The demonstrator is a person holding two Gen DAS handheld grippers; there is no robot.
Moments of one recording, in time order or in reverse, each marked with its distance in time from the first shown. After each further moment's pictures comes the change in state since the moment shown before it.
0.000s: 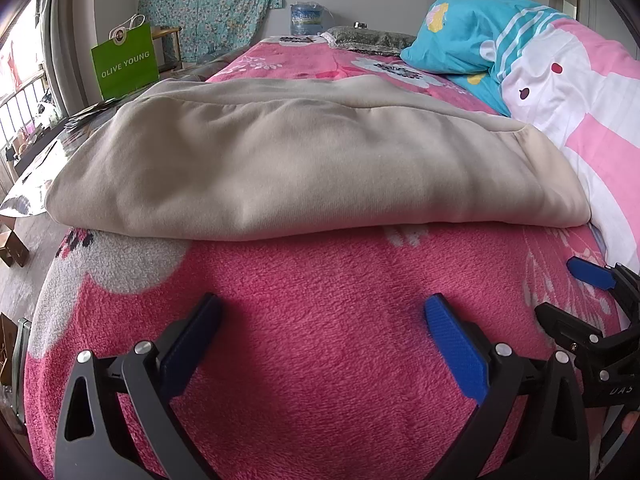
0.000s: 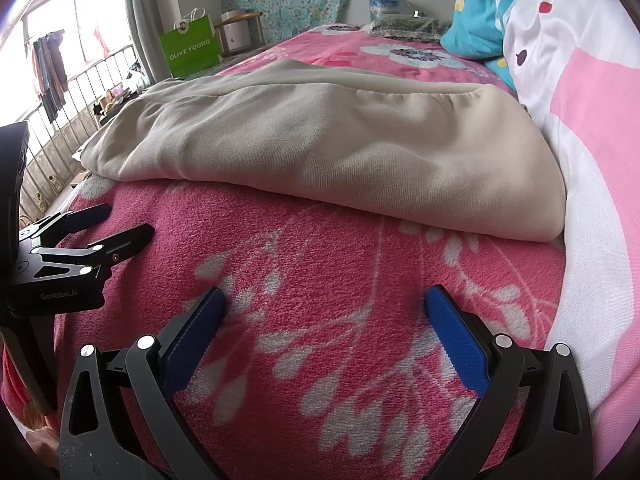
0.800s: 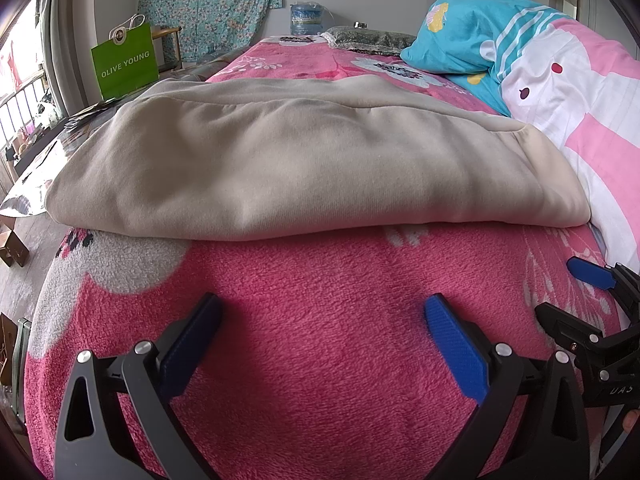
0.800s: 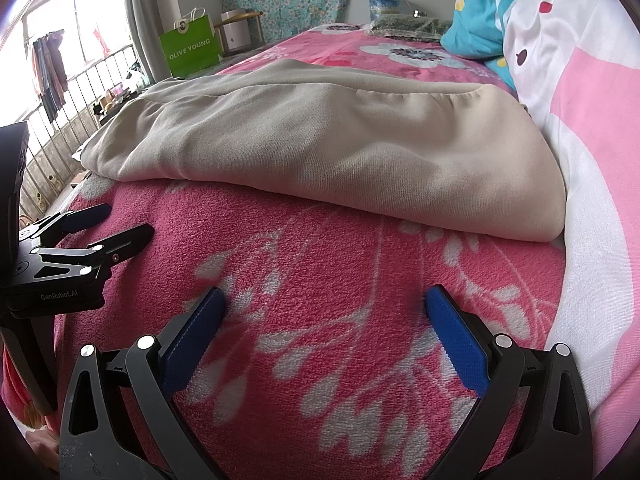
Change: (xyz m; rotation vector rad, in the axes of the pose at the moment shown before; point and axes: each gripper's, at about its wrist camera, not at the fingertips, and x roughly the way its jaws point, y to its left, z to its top) left arm 0.000 0.000 0.000 0.000 0.000 0.000; right arm 0.001 0.000 0.001 0.000 -0.002 0.002
